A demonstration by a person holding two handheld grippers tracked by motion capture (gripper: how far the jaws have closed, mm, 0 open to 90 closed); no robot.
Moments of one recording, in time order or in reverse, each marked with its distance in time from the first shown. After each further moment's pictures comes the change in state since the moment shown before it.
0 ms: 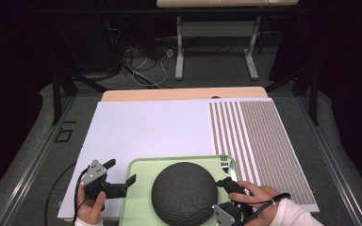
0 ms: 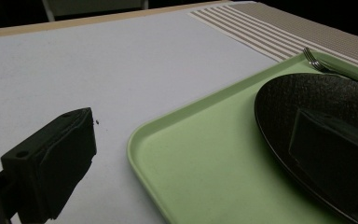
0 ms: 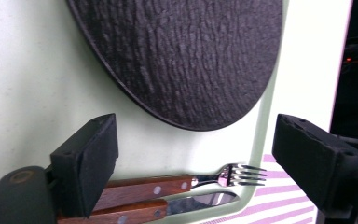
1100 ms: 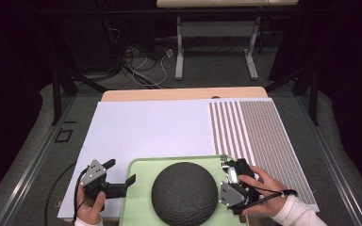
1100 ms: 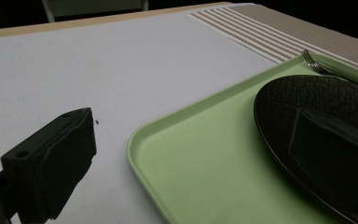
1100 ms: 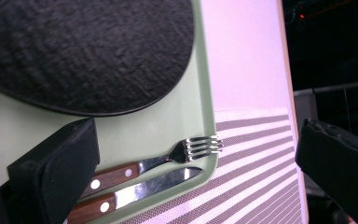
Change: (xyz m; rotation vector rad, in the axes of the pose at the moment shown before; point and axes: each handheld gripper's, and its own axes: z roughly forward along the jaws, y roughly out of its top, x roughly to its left) left arm 0.000 0.000 -0.001 -0.007 -0.002 -0.004; right arm -0.030 -0.021 -0.009 -0.005 -0.152 0.275
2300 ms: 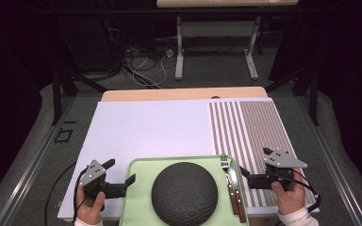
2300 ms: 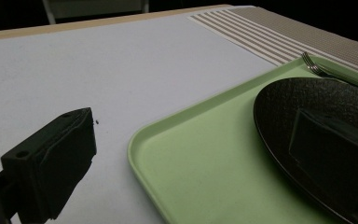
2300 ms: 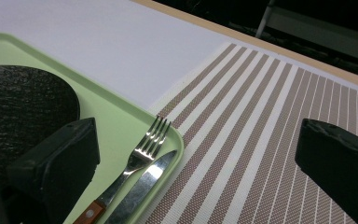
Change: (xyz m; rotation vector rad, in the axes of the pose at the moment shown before) left arm 0.000 0.000 -0.001 -0.009 0.002 -0.004; right arm -0.034 -0.091 -0.009 -0.211 -0.162 0.954
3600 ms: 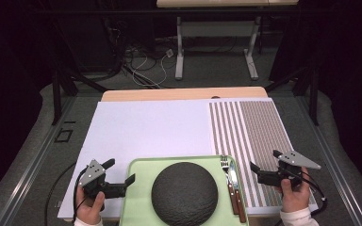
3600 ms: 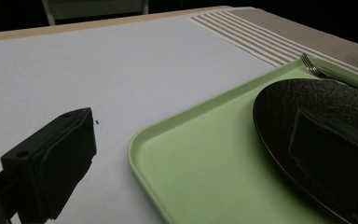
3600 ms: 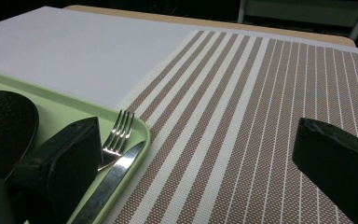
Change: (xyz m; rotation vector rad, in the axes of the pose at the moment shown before) left arm 0.001 0.000 -0.001 -0.005 0.000 -0.002; right arm -0.031 -0.032 0.004 -0.035 -0.047 0.206
